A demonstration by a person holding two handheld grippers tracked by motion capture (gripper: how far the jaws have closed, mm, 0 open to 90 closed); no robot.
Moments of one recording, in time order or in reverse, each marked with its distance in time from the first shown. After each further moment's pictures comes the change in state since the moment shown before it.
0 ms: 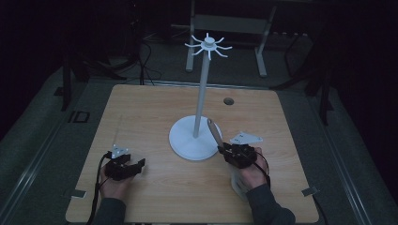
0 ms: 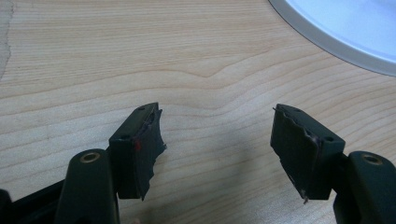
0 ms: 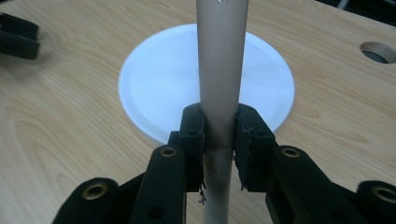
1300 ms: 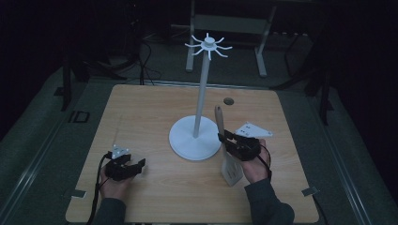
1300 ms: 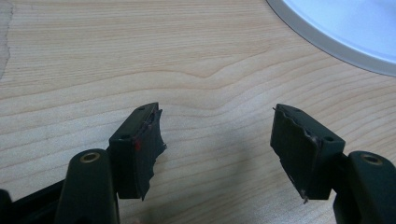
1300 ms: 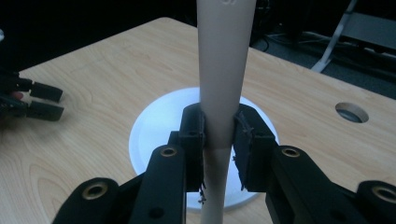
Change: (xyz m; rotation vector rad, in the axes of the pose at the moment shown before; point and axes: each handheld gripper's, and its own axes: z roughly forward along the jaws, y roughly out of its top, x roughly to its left) left arm -0.001 0.000 0.000 -0.004 0.000 -0.002; right arm 0.001 0.034 -0.026 -0.183 -0.019 -0.006
